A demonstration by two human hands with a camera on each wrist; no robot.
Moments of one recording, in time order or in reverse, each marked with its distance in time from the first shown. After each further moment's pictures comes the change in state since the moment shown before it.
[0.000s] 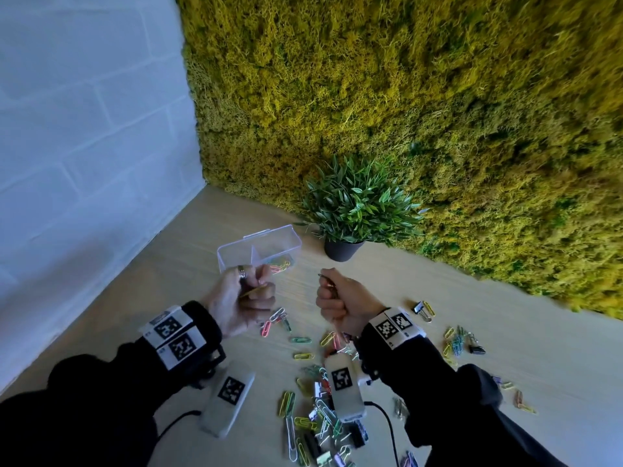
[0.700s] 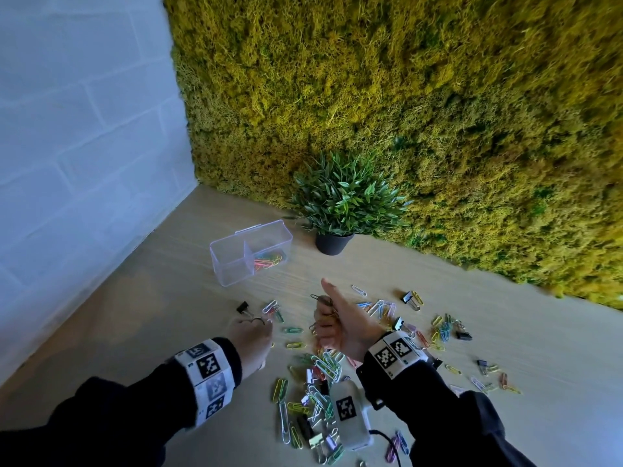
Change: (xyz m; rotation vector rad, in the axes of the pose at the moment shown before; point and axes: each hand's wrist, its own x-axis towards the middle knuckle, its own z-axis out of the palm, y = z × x) left_hand 0.003 -0.081 -0.009 2.338 0.204 -0.046; right_hand -0.023 0.039 -0.027 -0.108 -0.035 0.067
